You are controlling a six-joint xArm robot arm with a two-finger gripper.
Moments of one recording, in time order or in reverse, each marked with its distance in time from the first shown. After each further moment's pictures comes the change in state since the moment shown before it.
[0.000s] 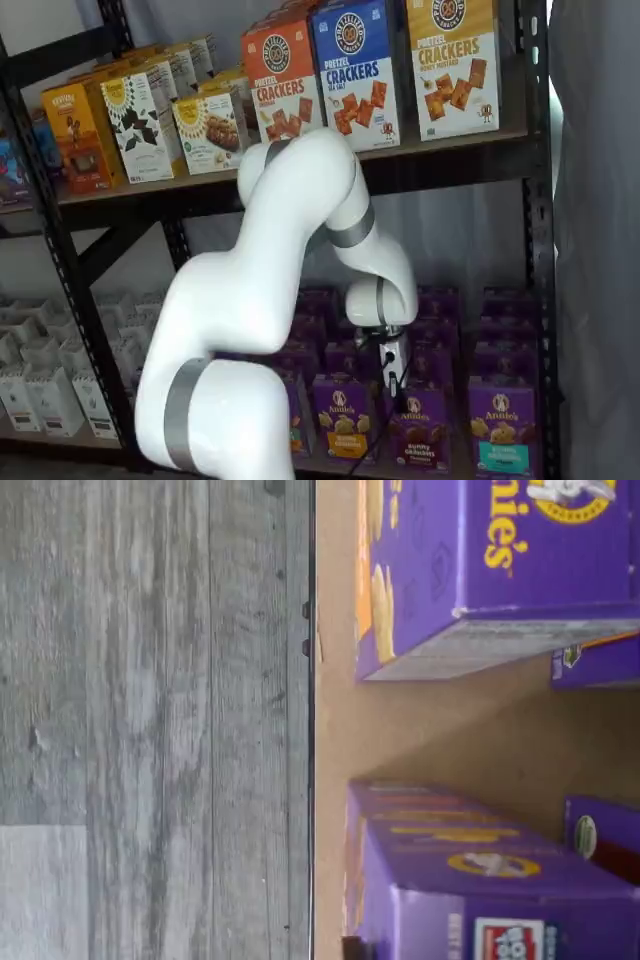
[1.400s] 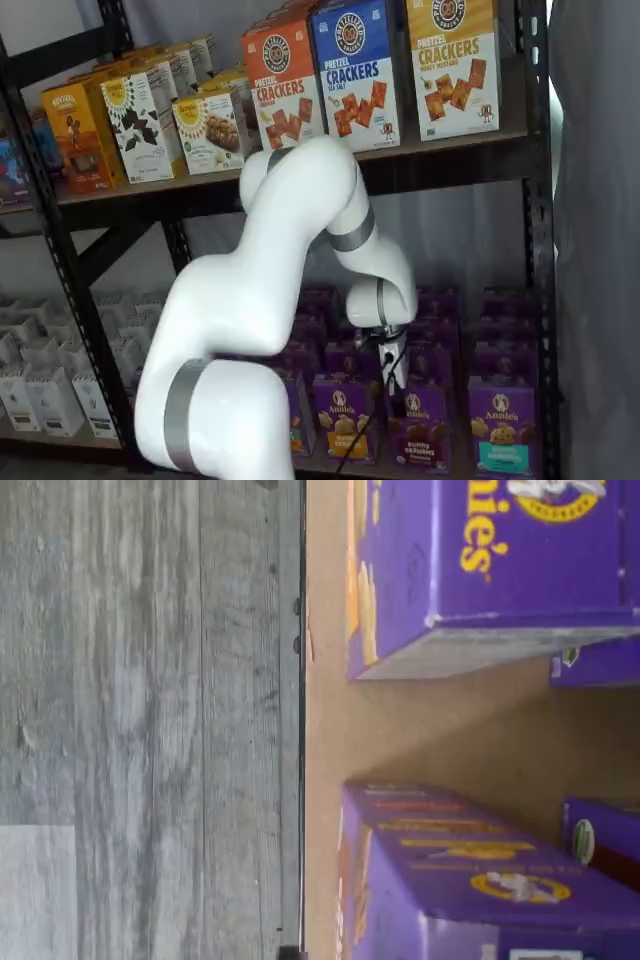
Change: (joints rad) arm 0.009 0.042 -0.061 -0.041 0.029 0.047
